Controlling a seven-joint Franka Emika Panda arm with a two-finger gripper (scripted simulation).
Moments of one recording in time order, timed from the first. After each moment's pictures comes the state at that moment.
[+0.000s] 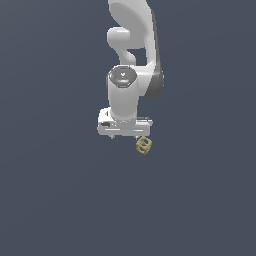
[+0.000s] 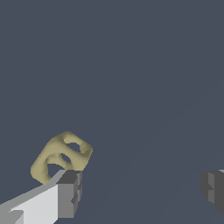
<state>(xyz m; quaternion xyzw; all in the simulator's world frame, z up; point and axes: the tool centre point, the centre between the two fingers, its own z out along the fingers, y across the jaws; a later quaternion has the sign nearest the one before) -0.009 -0.015 0.150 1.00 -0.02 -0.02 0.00</state>
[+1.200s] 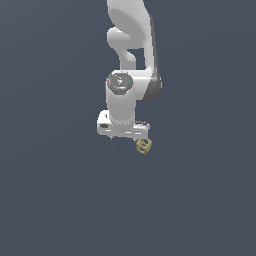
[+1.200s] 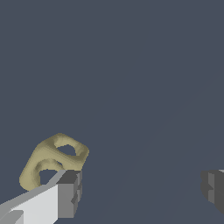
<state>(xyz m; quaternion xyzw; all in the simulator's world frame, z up) -0.015 -0.021 0.132 1.00 -0.06 -0.03 0.00</state>
